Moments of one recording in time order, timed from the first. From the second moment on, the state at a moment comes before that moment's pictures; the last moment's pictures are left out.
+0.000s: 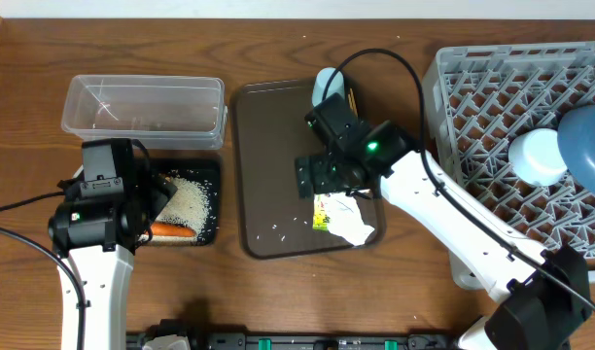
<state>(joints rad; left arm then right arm) 0.14 1.09 1.03 -1.12 -0.19 -0.80 0.70 1.71 1.47 -1.00 -0.04 0.54</state>
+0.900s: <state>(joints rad) 0.14 1.09 1.03 -1.12 -0.19 -0.80 0.34 1.71 1.47 -0.95 0.07 0.55</state>
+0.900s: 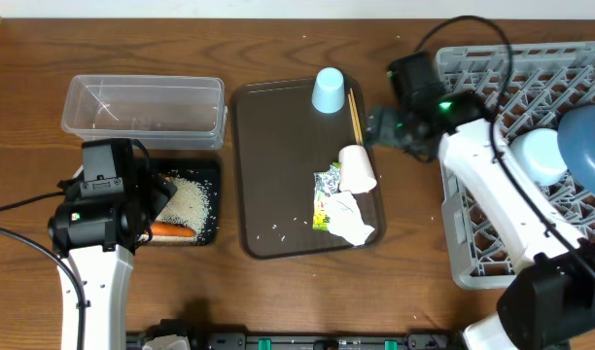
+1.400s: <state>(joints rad) 0.14 1.09 1.03 -1.12 -0.19 -0.80 0.32 1.71 1.47 -0.93 -0.01 0.56</state>
